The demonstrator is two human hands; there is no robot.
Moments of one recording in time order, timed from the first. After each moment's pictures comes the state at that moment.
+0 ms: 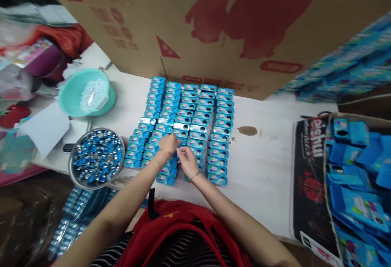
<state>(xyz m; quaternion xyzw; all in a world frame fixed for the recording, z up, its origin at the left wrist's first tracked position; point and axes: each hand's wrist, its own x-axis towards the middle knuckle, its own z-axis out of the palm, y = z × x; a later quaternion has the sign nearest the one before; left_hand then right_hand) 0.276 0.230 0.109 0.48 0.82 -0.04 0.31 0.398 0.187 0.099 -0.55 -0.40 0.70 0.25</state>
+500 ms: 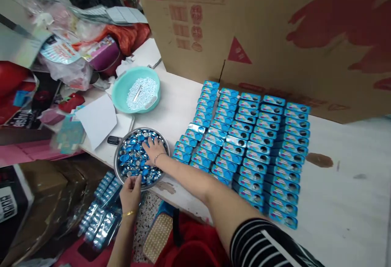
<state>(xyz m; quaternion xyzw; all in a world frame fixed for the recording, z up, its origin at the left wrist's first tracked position) 0.062 -0.045 0.111 0.15 0.92 0.33 0.13 0.068 0.130 0.072 -0.17 -0.93 0.33 -0.05</state>
